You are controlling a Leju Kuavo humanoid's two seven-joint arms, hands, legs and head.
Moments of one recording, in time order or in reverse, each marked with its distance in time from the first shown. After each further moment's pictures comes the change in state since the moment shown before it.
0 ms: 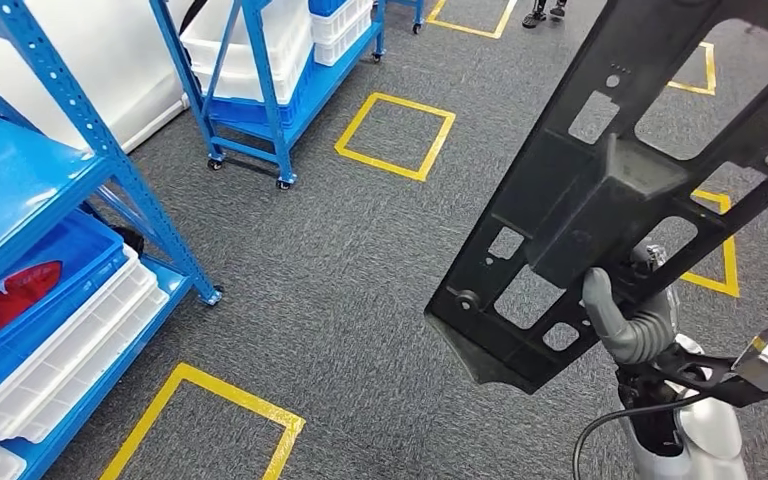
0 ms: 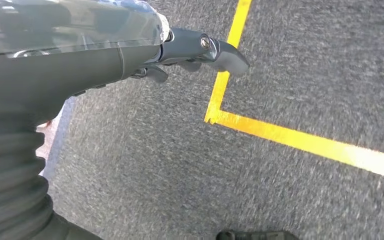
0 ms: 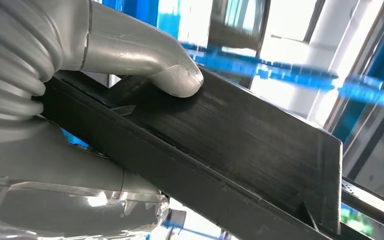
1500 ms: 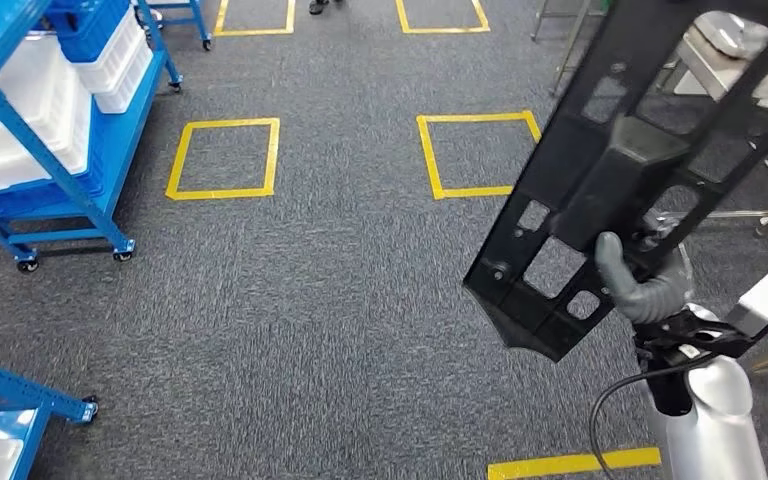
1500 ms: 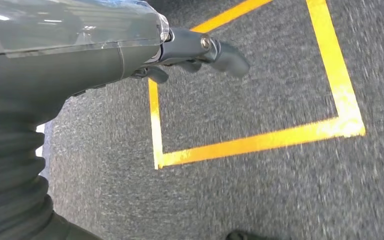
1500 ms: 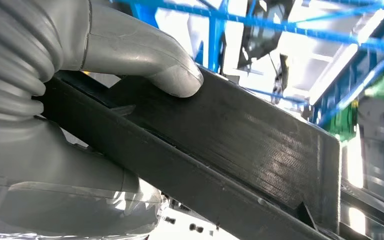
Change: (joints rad) left arm 0.002 0.009 0.002 0.000 0.002 0.017 0.001; right arm -0.083 -0.035 -0.063 0.167 0.081 0.029 -0.032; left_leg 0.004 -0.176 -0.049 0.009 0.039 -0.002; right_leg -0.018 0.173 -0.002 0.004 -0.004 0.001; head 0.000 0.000
